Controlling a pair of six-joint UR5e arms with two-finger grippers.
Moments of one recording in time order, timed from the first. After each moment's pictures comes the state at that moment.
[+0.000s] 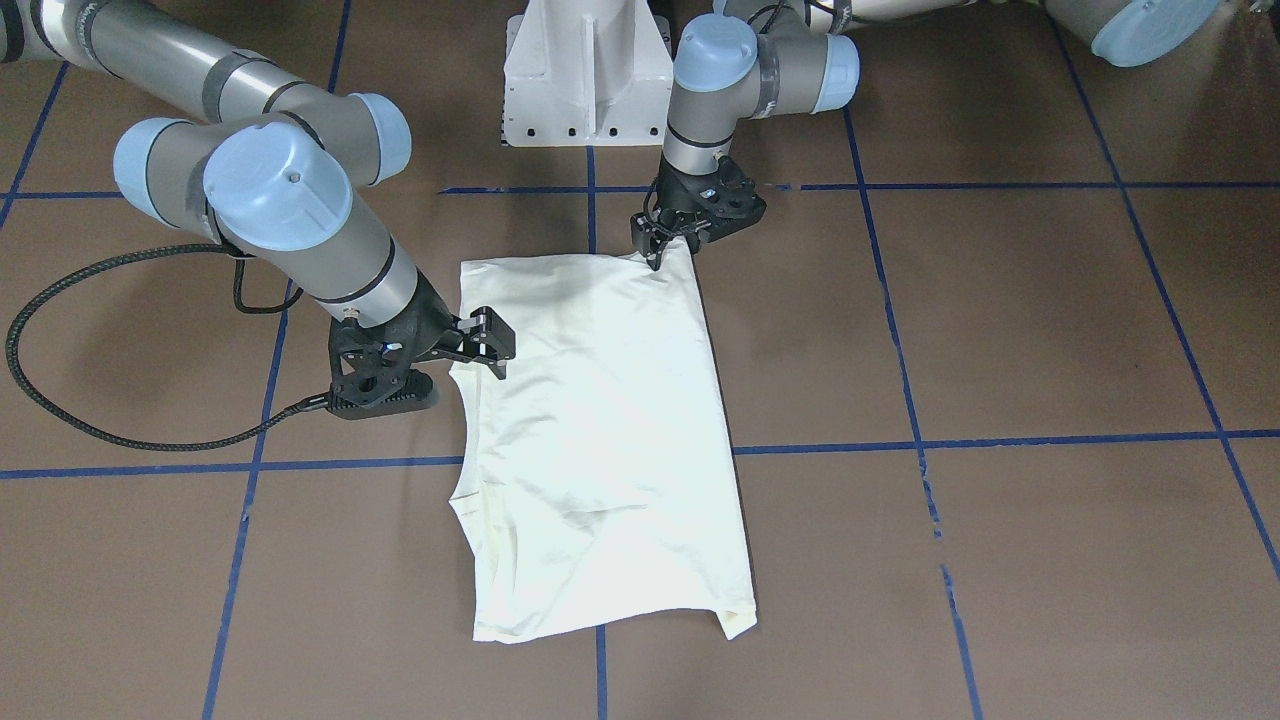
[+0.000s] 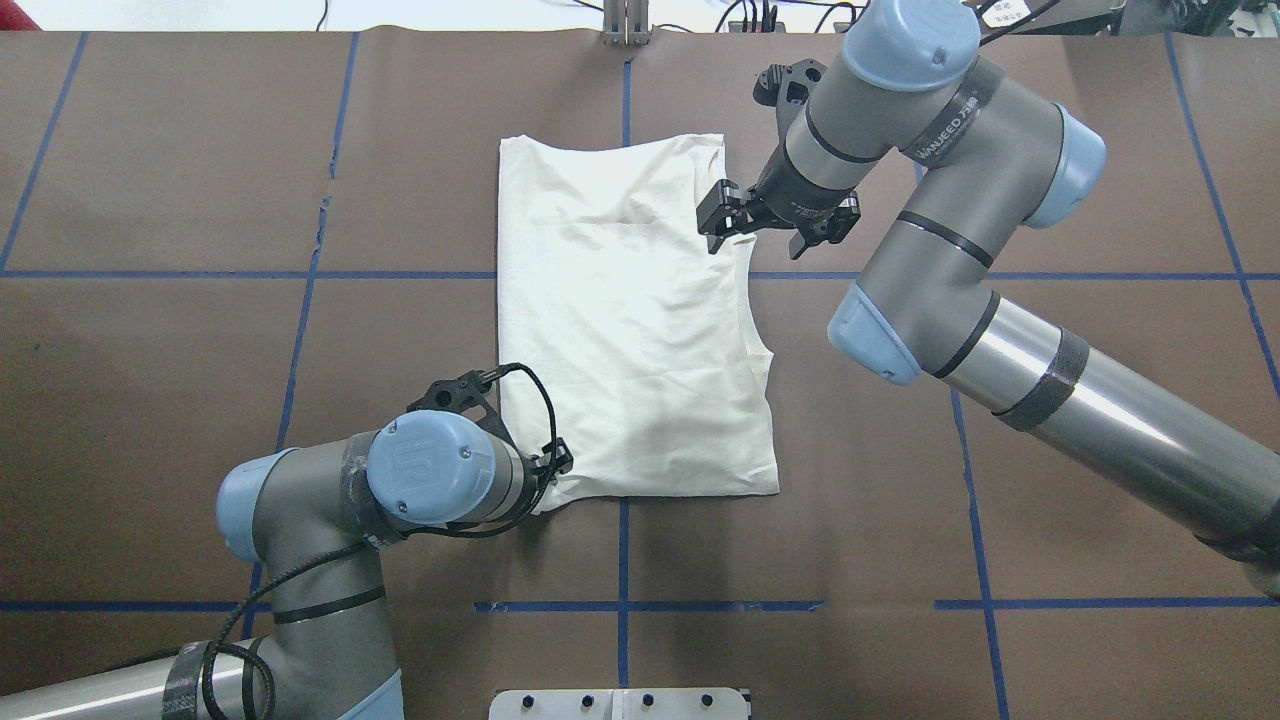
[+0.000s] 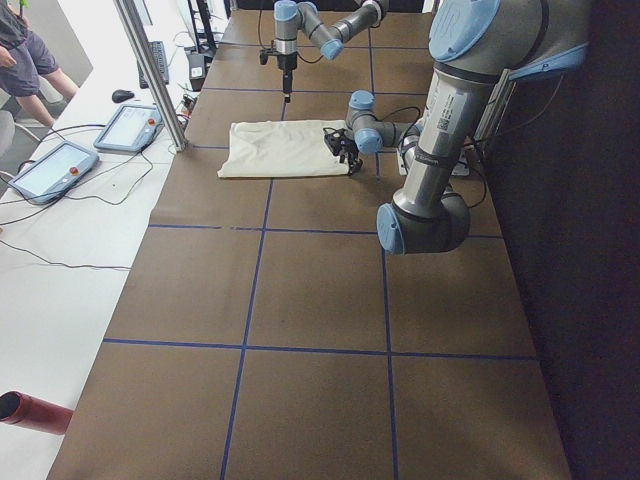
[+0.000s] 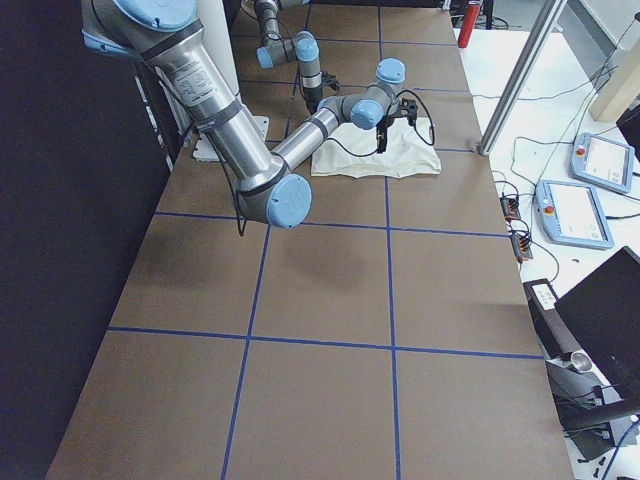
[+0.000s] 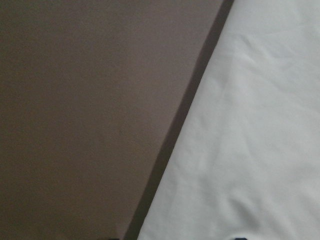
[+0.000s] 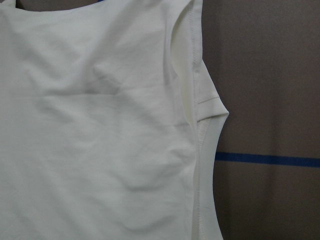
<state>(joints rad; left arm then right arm) -0.32 -2.09 -1.75 -1.75 -1.68 -1.87 0.79 -0.89 1.55 -1.39 2.17 1.03</state>
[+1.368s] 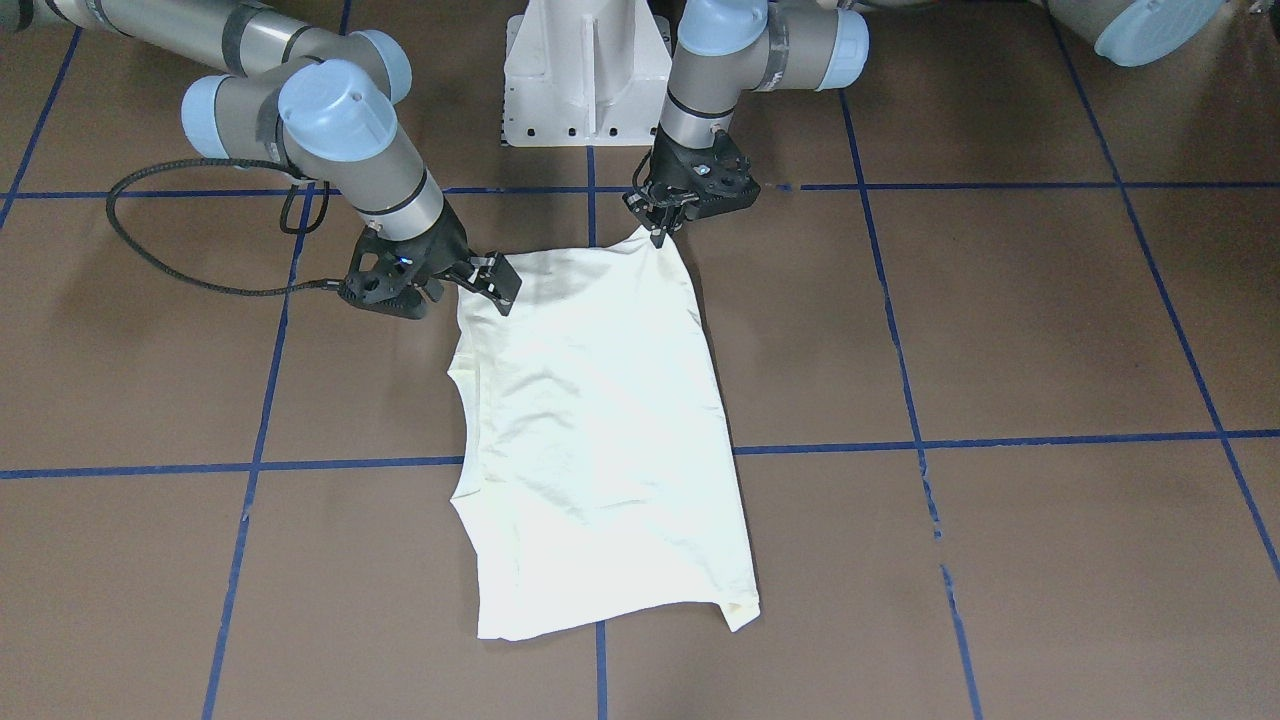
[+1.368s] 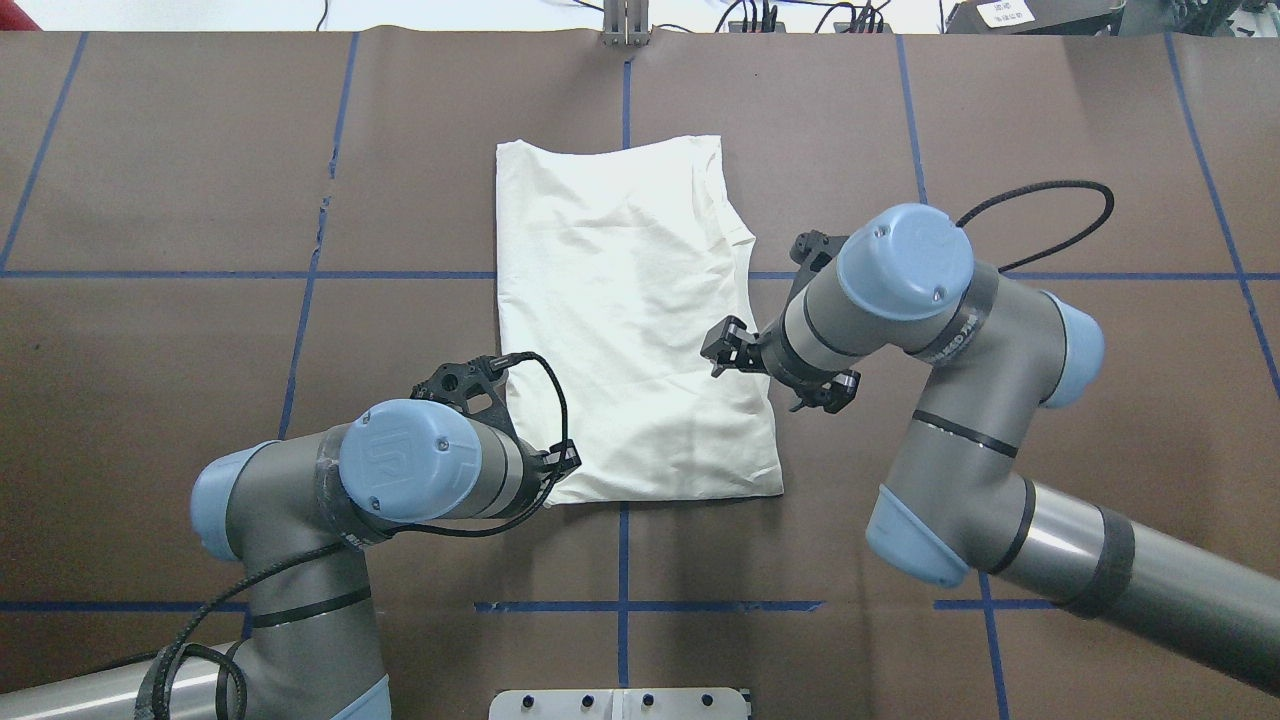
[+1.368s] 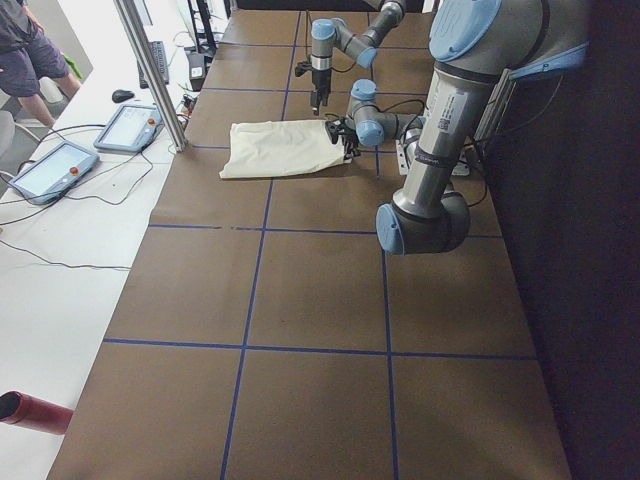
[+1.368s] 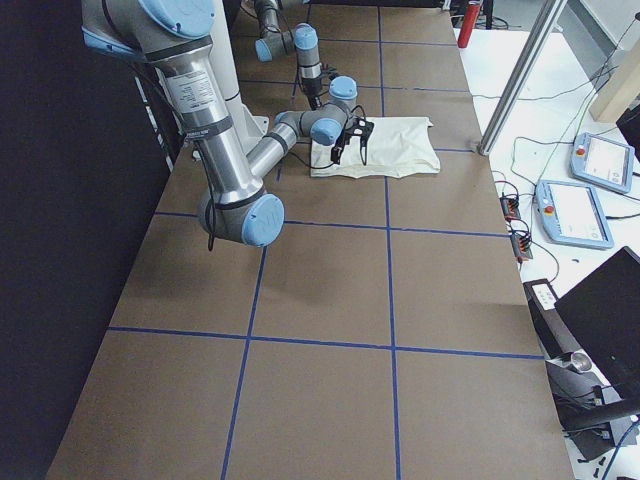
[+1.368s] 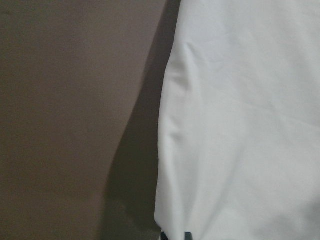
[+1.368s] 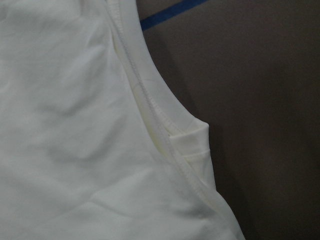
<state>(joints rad) -0.33 -2.08 -1.83 -1.75 -1.69 -1.76 0.55 -1.12 1.78 -1.33 1.96 1.66</state>
